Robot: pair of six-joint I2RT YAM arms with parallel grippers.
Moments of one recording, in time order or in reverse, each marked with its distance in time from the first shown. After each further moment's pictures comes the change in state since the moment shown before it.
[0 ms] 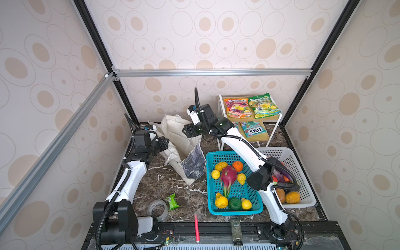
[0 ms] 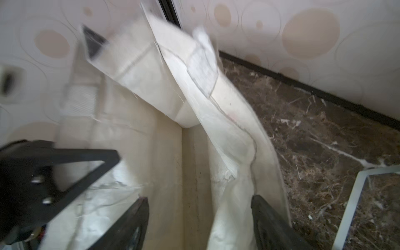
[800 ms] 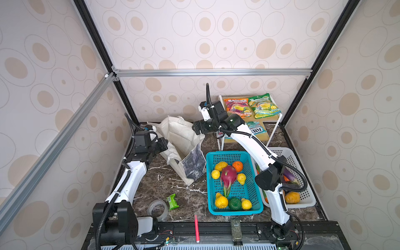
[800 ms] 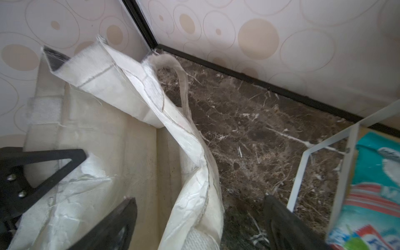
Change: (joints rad) left arm -0.003 -0.008 0.000 -0.027 -0.050 0.031; right arm -0.076 -0.130 -0.139 0.019 0.011 -0.011
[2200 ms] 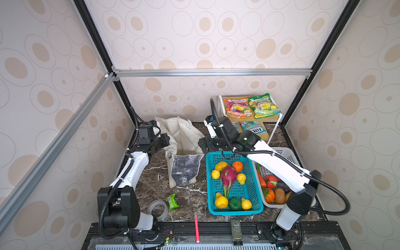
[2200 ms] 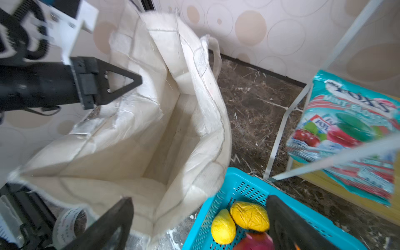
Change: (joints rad) left arm -0.011 0.132 0.122 -0.056 -0.011 0.104; right arm 0.153 -0.661 -0.708 0.126 0.238 0.044
